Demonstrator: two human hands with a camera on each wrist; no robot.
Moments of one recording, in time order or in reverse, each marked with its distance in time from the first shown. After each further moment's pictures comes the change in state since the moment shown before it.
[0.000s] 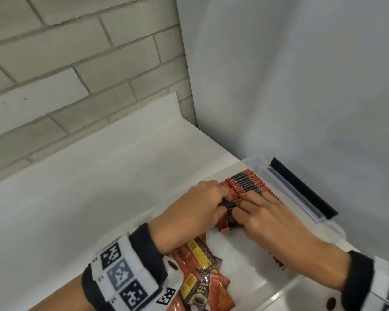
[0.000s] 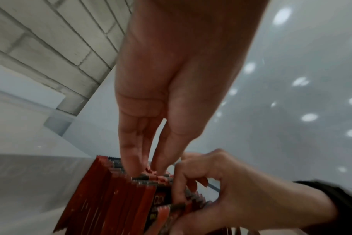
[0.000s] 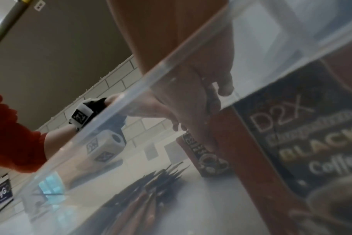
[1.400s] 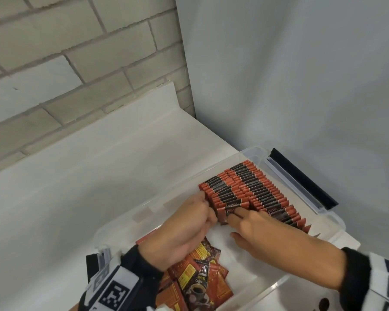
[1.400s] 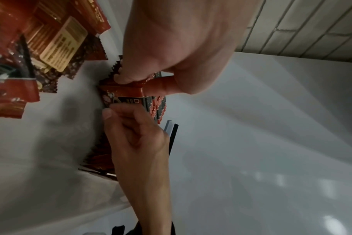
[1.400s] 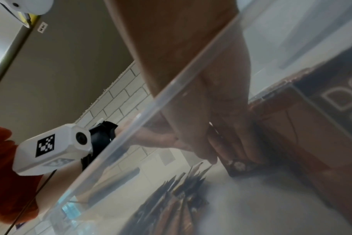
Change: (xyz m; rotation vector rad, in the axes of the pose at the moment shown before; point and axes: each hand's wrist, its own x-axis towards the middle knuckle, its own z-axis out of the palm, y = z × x) left_hand -0.016 0.000 0.038 -1.476 0.034 -0.453; right_hand 0.003 -0.022 -0.011 0.215 -0.416 0.077
